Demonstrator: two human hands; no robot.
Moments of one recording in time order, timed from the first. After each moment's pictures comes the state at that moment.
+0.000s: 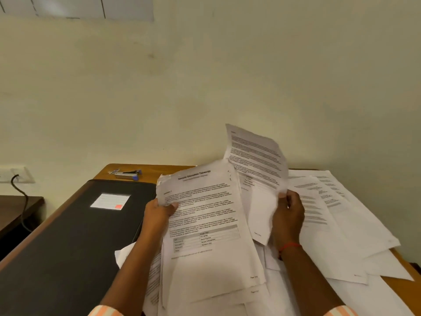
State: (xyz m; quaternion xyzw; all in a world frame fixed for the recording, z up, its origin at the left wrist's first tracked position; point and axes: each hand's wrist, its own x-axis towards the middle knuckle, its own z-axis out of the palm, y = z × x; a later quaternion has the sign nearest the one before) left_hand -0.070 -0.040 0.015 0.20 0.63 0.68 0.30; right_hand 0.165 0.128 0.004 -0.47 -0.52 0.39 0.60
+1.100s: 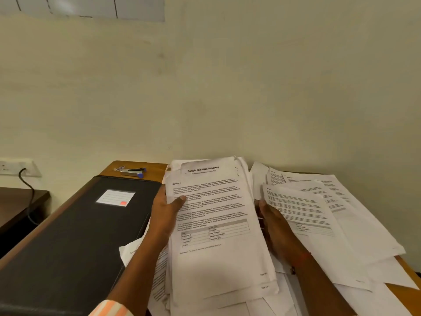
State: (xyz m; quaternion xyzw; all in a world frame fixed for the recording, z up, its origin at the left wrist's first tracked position) left_hand -0.064 -0.037 0.021 0.26 0.60 0.71 0.24; right_hand 0.175 0.093 0.019 -0.27 -0.63 0.66 0.31
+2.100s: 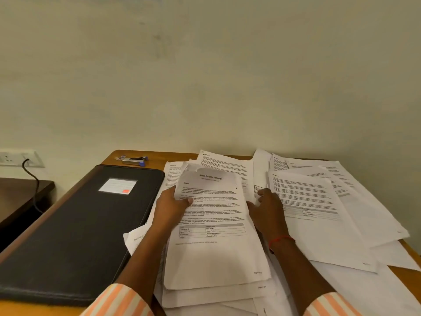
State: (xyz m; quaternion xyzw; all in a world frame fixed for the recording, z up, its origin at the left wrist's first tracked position) left_hand -0.066 -0.034 -0.001 0.30 0.75 0.55 0.22; right_hand 0.139 0.107 -0.017 -0.50 -0.75 0.29 0.32
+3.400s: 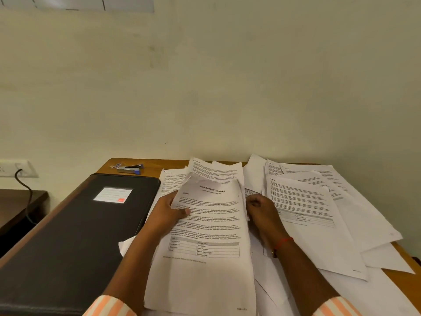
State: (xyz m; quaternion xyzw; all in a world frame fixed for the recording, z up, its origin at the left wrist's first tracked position) left_hand -0.062 -0.049 0.025 0.36 0.70 0.53 0.32; right_hand 0.146 0.104 -0.001 -0.41 -0.65 0.53 0.35
